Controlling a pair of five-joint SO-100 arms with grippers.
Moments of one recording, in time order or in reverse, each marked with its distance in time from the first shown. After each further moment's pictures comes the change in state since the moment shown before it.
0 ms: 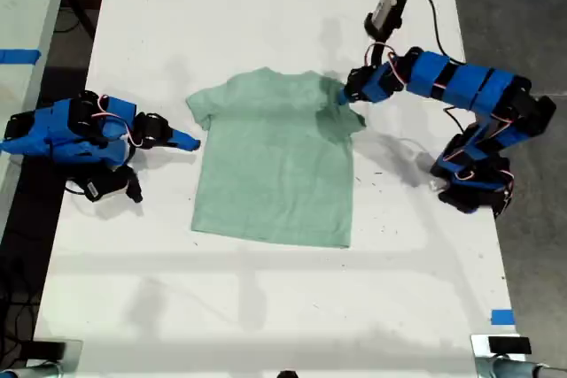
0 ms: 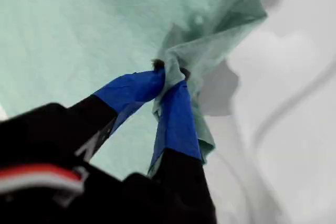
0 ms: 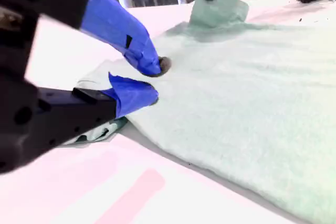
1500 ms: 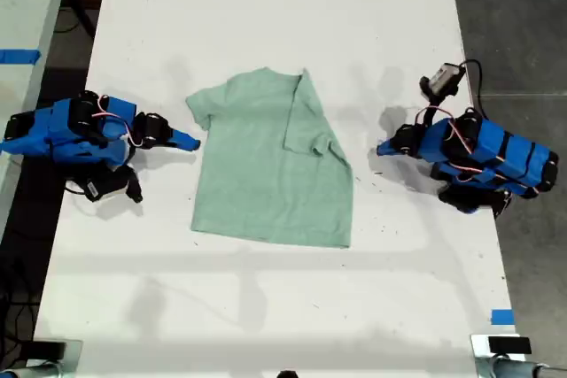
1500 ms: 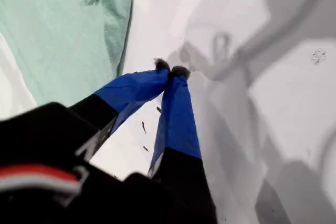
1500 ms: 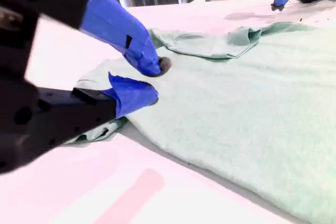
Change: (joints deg) arm 0 0.1 0.0 0.0 0.0 -0.4; arm 1 -8.1 86.5 63.6 21.6 19.7
